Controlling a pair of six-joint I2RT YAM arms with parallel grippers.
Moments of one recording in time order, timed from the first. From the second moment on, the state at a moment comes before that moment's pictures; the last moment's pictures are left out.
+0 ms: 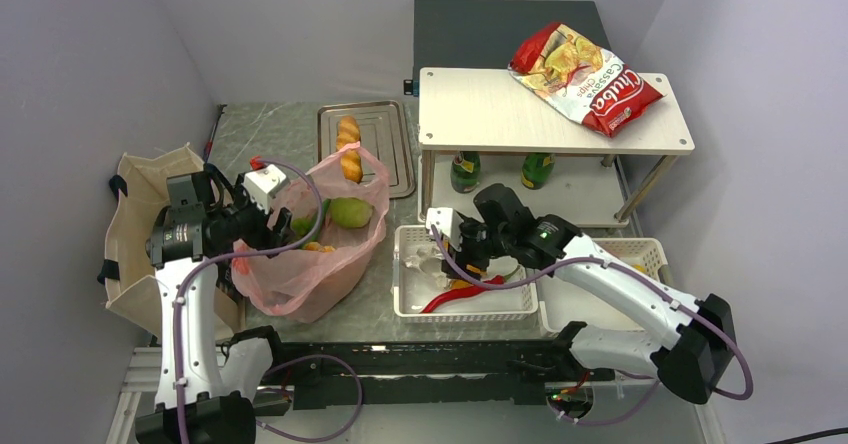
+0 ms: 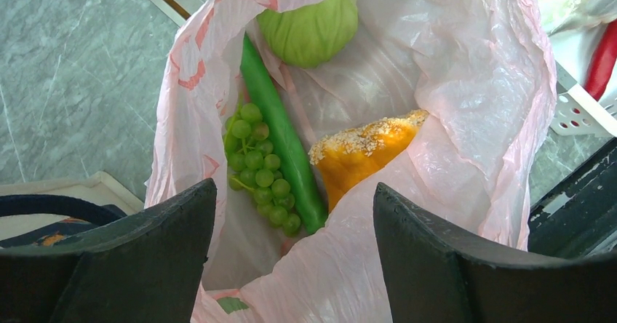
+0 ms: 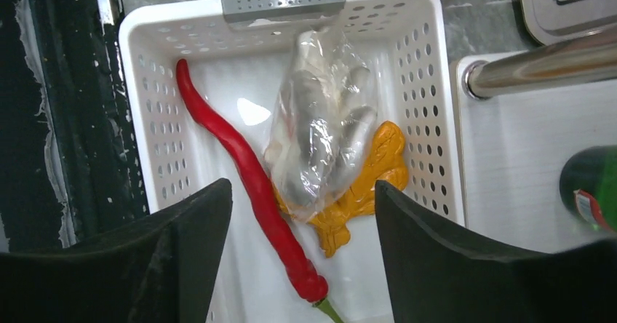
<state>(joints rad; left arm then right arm) 0.25 0.89 1.02 -0.97 0.69 0.72 0.78 1.12 0.91 -0.60 -0.39 -0.55</state>
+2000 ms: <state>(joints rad) -0.20 1.27 0.76 -0.34 0.54 1.45 0.90 1.86 1.64 -0.21 -0.27 -0.30</state>
